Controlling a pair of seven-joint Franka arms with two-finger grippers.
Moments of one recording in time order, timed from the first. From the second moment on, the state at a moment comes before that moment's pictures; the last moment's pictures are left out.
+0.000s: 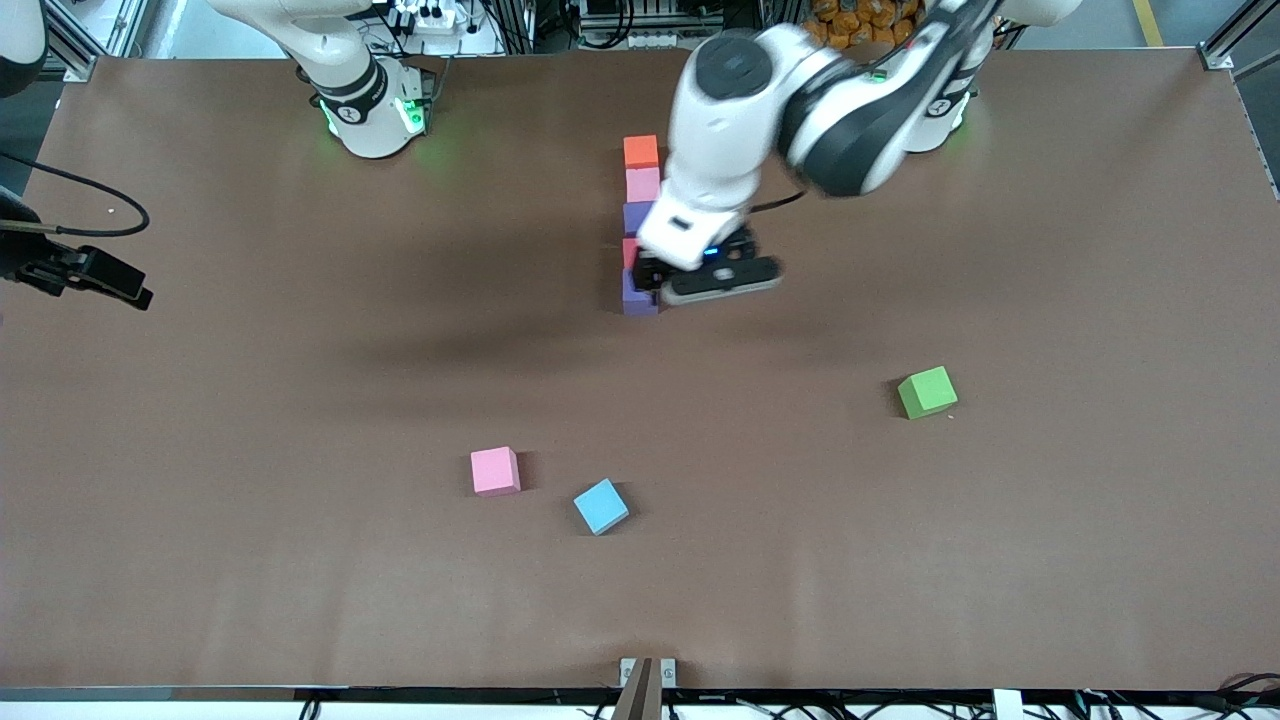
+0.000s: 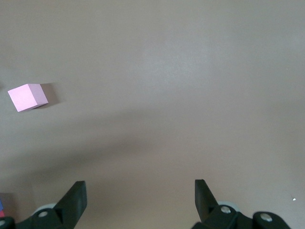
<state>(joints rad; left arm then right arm) -0.46 0.23 -0.27 -1.65 0.13 2.05 -1.05 0.05 0.07 -0.09 -1.52 -0.03 1.56 0.13</state>
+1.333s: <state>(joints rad) 0.17 -0.06 -0.21 -1.65 -0.02 1.60 -0.02 0.06 0.08 -0.09 -1.51 -0.03 1.57 0.13</state>
